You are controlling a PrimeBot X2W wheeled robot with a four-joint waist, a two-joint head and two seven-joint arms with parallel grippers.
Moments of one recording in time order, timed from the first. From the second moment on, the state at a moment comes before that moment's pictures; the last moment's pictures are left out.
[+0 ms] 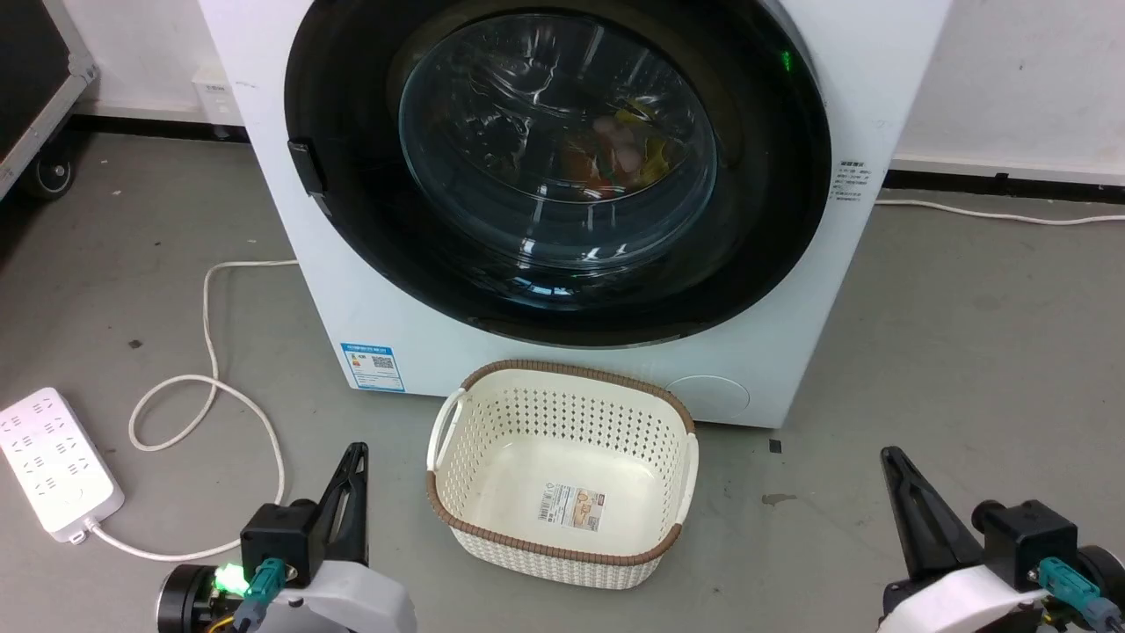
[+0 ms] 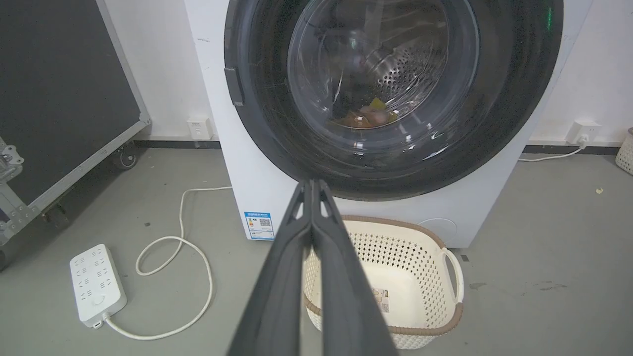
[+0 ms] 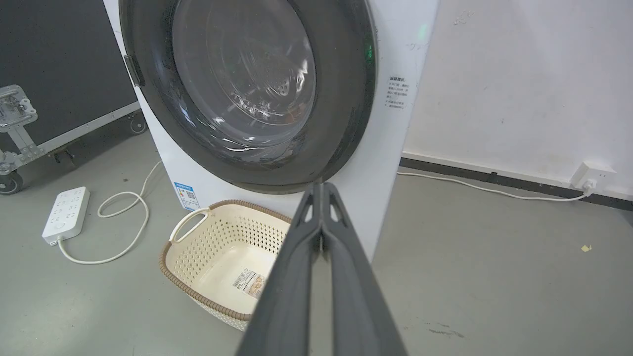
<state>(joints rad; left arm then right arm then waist) 0.01 0.05 -0.03 0.04 -0.03 -0.02 -0.06 0.04 -0.05 -0.03 0.01 0.04 0.13 -0.06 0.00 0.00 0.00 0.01</state>
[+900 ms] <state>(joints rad) 0.01 0.05 -0.01 0.01 -0.01 -0.01 -0.01 0.01 -0.05 -0.01 0.01 0.01 0.13 -0.01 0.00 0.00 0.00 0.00</state>
